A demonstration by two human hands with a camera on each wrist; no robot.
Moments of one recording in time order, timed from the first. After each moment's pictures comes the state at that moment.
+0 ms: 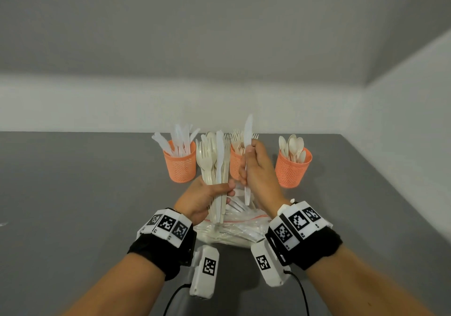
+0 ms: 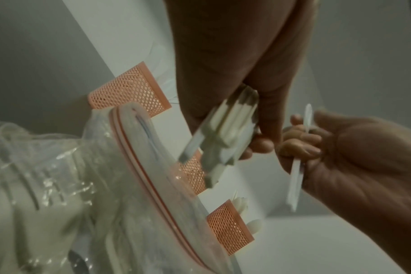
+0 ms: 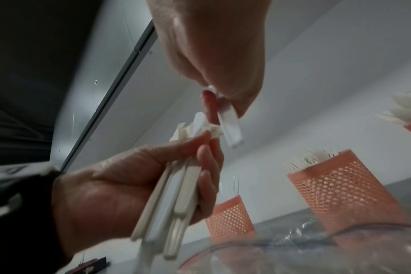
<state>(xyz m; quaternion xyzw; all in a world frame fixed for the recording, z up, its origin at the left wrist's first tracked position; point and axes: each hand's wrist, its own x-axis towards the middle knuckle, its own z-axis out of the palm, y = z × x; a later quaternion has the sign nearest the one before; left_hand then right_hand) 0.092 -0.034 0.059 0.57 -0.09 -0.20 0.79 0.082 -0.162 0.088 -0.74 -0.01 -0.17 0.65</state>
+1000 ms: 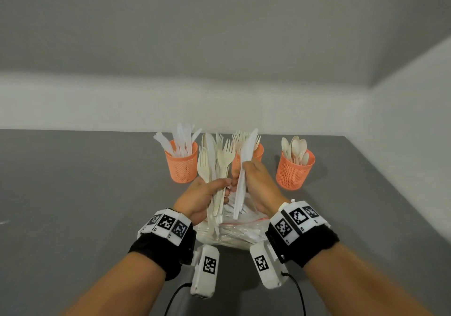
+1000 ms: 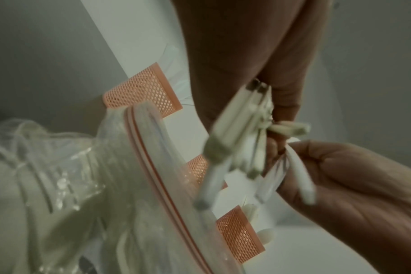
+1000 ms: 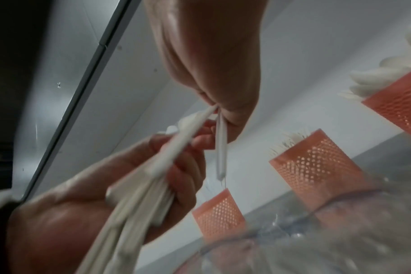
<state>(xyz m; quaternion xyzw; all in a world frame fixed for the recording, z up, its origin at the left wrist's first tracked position) 0.098 -0.033 0.055 0.55 -0.06 -0.20 0.81 0.092 -0.164 0.078 -0.69 0.07 -0.01 0.72</state>
